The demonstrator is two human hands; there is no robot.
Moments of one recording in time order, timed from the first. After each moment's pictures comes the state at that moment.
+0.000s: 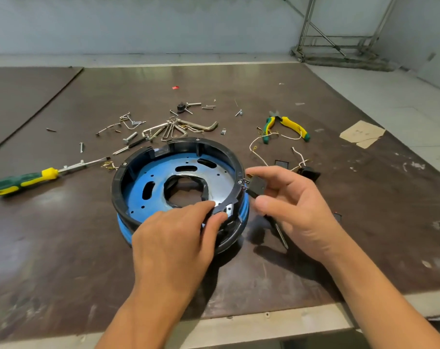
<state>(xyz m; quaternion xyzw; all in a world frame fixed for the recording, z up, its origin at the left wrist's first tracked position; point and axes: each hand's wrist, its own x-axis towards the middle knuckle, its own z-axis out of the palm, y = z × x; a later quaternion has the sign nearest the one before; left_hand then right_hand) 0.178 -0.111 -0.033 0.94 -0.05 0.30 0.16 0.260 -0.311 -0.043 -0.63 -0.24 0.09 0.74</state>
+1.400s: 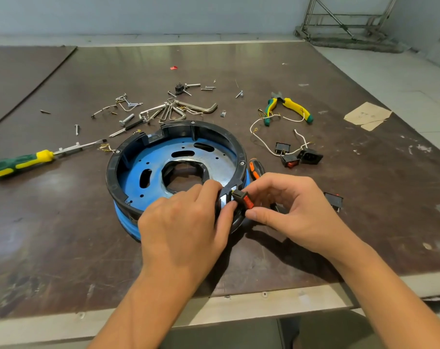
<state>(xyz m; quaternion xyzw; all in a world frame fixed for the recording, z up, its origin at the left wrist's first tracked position) 0.177 -0.127 -0.036 0.96 -0.02 0.27 0.05 0.241 -0.318 -0.041 -0.78 -0.31 0.05 0.55</state>
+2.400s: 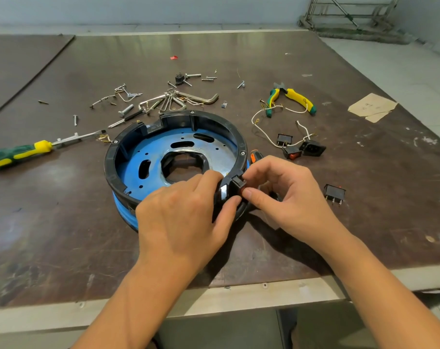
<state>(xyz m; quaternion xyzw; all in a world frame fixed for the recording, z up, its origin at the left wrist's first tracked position) 0.180 -0.123 -0.040 0.96 -0.04 0.26 0.06 0.243 -0.306 -0.053 -0.78 -0.28 -0.02 0.55</state>
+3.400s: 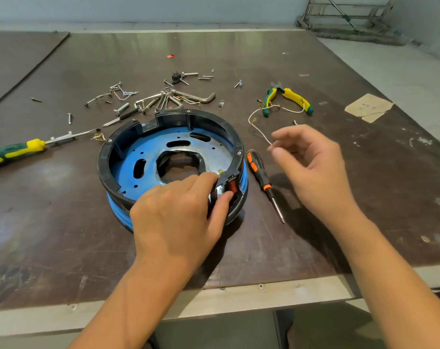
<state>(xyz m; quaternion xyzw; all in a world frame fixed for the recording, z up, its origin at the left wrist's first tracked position) 0.180 -0.125 -0.042 0.96 -0.03 0.27 0.09 0.270 -0.324 -0.041 -0.80 -0.16 -0.14 0.56</state>
